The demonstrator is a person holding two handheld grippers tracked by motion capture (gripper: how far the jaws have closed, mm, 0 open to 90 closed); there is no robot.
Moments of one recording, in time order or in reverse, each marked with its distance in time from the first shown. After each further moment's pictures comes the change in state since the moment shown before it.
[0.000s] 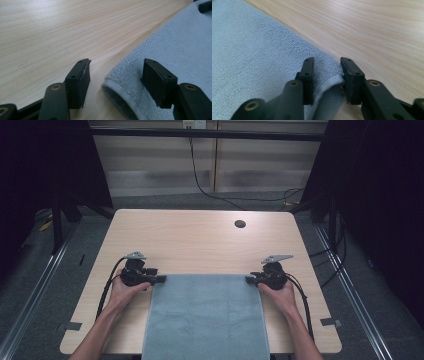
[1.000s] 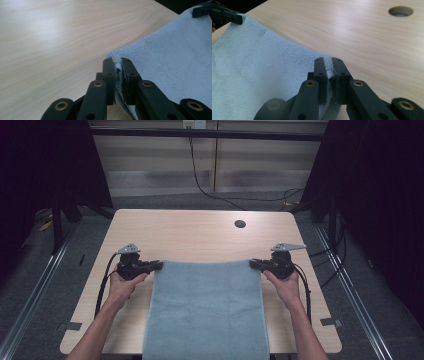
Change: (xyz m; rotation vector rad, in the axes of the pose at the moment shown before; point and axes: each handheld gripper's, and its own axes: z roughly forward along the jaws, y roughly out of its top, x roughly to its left) left arm -0.008 0.028 -0.024 -0.183 0.000 0.030; right arm -0.001 0.036 -0.036 -0.189 0.035 0.012
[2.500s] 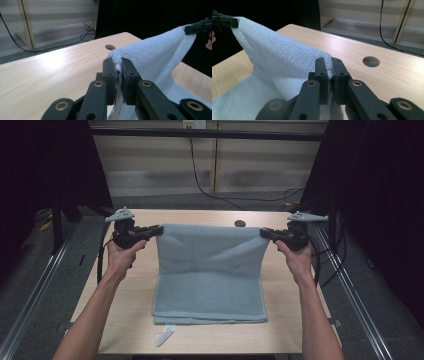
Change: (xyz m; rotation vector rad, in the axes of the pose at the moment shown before) left arm -0.010 0.085 -0.021 -0.184 0.012 0.060; right arm -0.015 0.076 -0.040 -0.148 -0.031 -0.024
